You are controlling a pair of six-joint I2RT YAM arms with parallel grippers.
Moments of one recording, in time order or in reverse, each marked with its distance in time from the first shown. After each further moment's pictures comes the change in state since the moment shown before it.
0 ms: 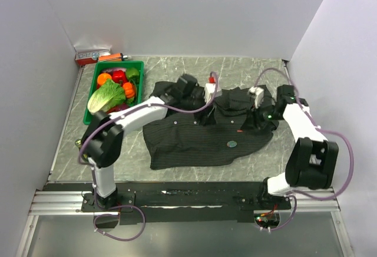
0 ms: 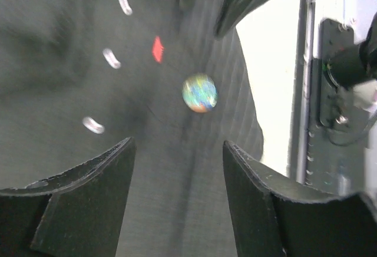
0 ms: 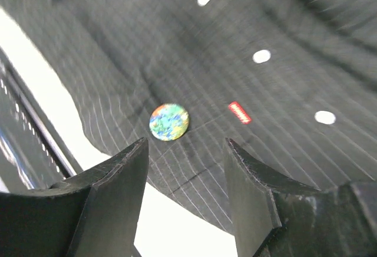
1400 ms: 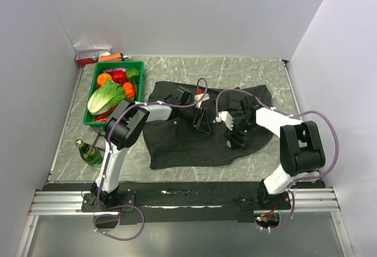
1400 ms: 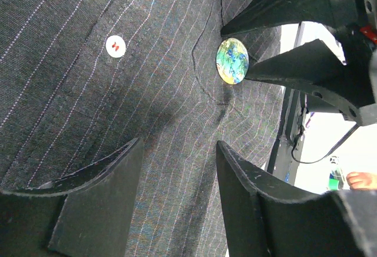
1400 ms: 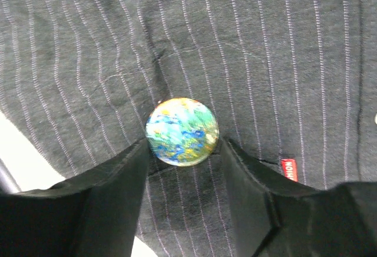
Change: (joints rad) left arm 0.117 0.355 -0.095 0.237 0.229 -0.504; right arm 0.362 0.184 -0.131 0.111 0.343 -0.311
